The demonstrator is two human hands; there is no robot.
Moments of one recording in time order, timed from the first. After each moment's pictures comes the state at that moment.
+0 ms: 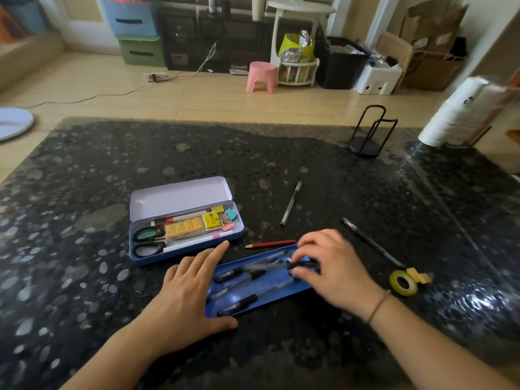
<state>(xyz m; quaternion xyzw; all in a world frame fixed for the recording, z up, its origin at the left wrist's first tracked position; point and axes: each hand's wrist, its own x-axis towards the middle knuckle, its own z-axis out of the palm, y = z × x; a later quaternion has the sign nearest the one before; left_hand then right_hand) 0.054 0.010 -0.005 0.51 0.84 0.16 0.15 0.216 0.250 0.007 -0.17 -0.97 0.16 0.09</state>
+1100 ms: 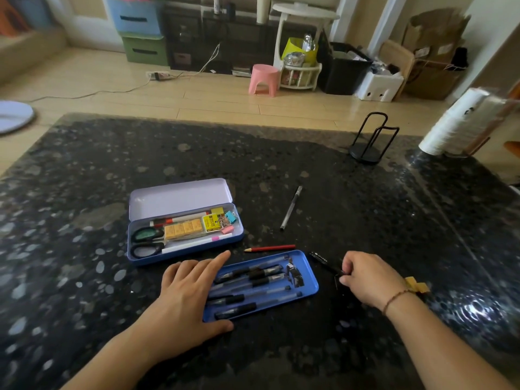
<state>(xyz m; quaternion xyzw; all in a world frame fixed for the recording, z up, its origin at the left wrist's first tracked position) 0.055 0.010 -0.013 0.51 0.84 0.15 0.13 0.231 0.280 0.023 -0.49 -0.84 0.15 -0.16</state>
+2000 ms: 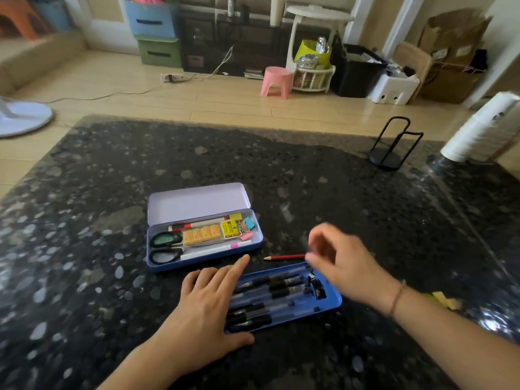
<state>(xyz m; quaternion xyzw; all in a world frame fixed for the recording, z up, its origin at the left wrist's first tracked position) 0.054 0.009 -0.013 0.51 0.83 0.18 0.11 0.178 0.251 0.036 -0.18 -0.93 0.31 0.09</state>
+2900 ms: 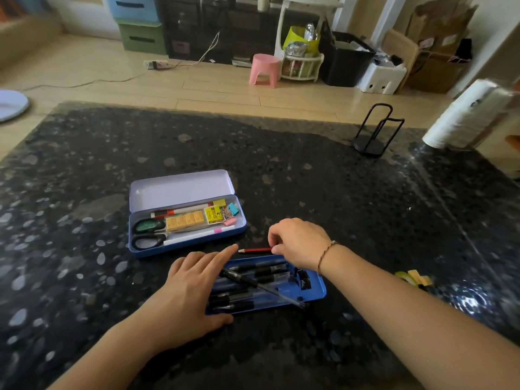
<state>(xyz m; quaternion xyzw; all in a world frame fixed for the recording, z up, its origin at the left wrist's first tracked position) 0.053 0.011 -0.006 0.54 0.82 0.14 0.14 0.132 0.243 0.018 -0.21 -0.96 0.13 -0.14</state>
